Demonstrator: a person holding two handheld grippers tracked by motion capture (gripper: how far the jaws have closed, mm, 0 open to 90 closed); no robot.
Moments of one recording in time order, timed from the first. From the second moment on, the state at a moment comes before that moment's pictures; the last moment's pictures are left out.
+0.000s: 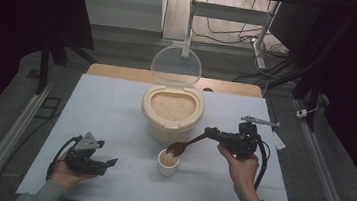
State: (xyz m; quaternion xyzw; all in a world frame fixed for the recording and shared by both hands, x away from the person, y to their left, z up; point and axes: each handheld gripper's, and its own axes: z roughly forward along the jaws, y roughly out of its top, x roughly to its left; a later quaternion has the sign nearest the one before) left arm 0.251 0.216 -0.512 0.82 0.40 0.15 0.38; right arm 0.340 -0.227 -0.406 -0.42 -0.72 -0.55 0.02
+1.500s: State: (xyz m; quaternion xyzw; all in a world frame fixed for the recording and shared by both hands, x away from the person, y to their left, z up) left arm 0.253 0.216 -0.512 0.82 0.40 0.15 0.38; right arm 0.336 -0.262 -0.402 -0.37 -0.80 -0.47 0.06
